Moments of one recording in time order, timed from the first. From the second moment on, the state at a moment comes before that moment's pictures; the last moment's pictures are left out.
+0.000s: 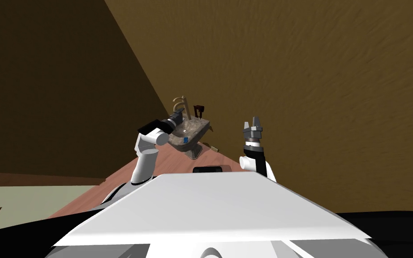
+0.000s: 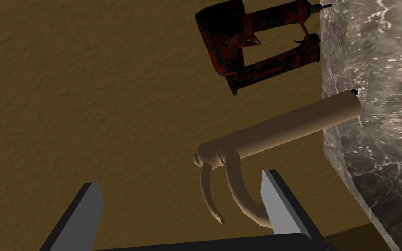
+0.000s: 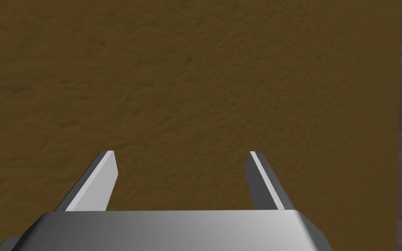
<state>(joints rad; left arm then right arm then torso) -0.15 0.42 0.06 -2.21 0.51 0.72 -0.31 0.45 0.02 -0.05 -2.23 0.09 -0.41 -0.06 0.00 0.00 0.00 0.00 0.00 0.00</state>
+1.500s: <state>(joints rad) -0.29 0.55 0.03 -2.12 0.66 1.13 -0.41 0.45 0.02 -0.05 -2.23 0.09 -0.41 -0.06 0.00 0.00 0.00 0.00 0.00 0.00</state>
